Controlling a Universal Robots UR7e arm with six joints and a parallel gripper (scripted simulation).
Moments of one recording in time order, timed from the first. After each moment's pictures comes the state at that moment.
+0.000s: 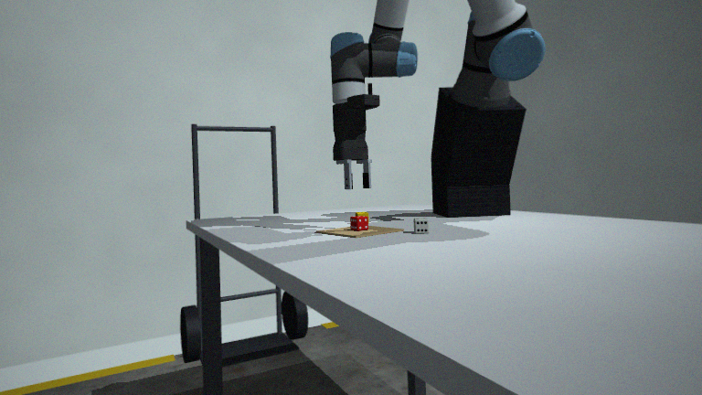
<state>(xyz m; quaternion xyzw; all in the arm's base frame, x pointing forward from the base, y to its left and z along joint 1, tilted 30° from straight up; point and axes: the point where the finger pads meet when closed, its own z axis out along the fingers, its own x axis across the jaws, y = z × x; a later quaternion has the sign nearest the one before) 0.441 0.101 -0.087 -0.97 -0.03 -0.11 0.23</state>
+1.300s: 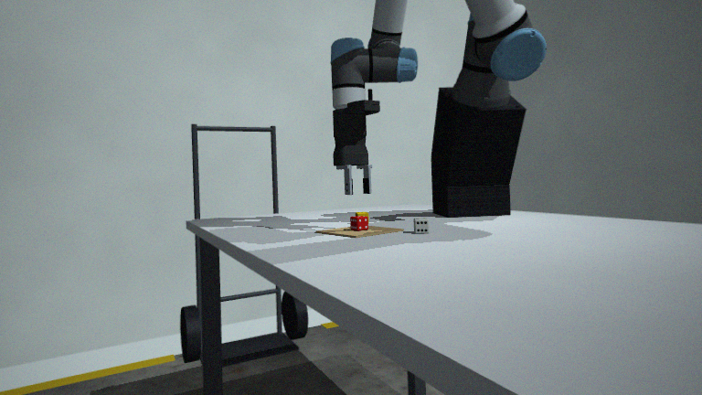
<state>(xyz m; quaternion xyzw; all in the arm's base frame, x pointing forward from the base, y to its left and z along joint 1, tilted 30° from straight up) 0.443 0.106 -0.098 -0.97 -0.03 -0.11 0.23</state>
